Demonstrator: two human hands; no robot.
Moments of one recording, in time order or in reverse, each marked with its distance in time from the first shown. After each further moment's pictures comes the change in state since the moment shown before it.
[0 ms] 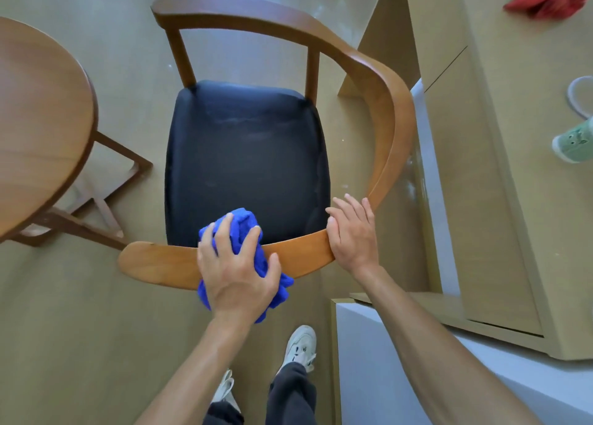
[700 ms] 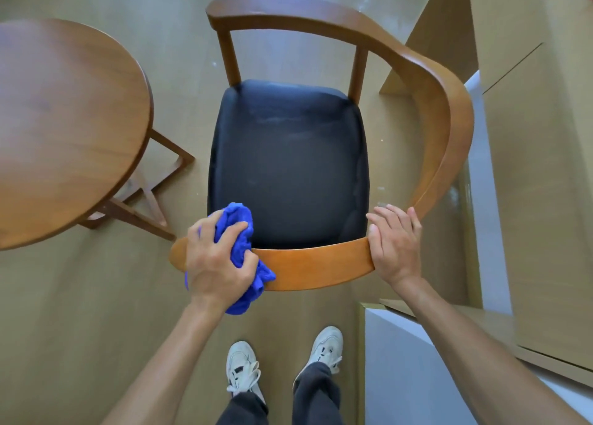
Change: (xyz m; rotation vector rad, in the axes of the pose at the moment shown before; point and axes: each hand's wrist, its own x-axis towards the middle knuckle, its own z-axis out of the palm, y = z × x) left_hand 0.023 -0.074 -0.039 -0.064 0.046 -0.029; right_hand 0.001 -0.001 0.004 0.008 0.039 -0.026
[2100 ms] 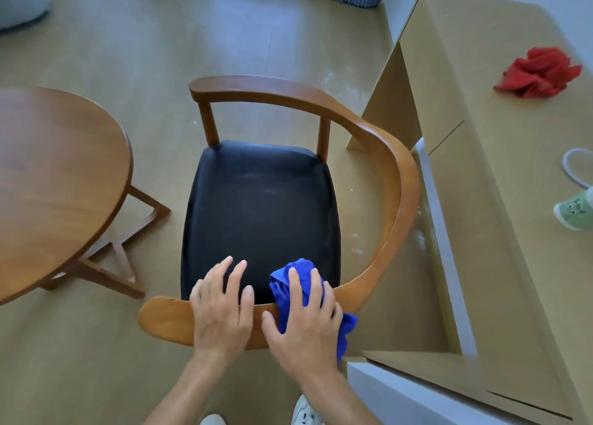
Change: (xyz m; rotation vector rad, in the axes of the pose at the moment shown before) left_hand 0.008 0.040 0.016 -0.037 -0.161 -0.044; right_hand -0.043 -0.123 -0.018 -0.016 -0.141 0.135
